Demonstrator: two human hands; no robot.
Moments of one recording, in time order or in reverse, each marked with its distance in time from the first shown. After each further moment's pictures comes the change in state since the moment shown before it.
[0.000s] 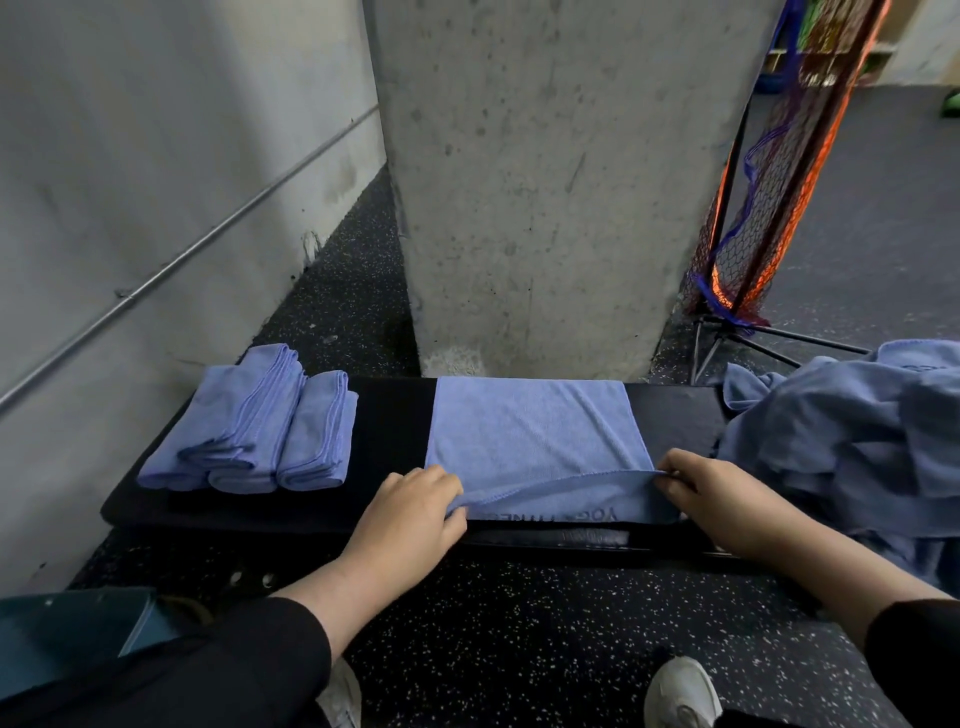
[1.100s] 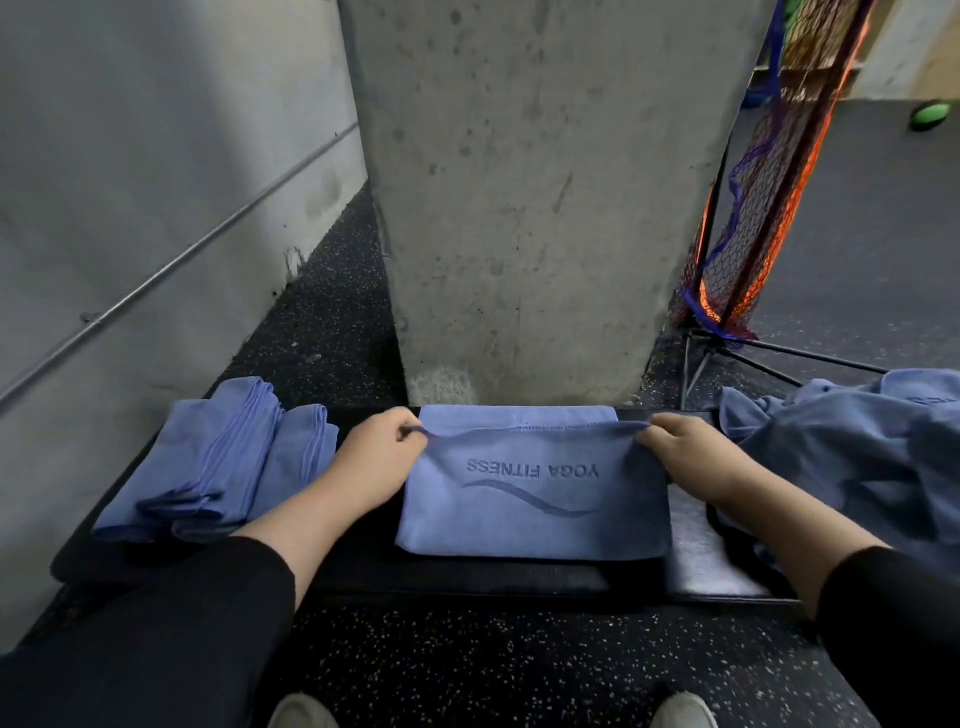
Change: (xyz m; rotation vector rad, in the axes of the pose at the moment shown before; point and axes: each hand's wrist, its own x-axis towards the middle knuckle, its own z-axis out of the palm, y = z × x) left_hand 0.089 -0.028 -0.058 -0.479 0.018 -0.394; right_hand 0.069 -0.027 -0.033 0.382 0.135 0.155
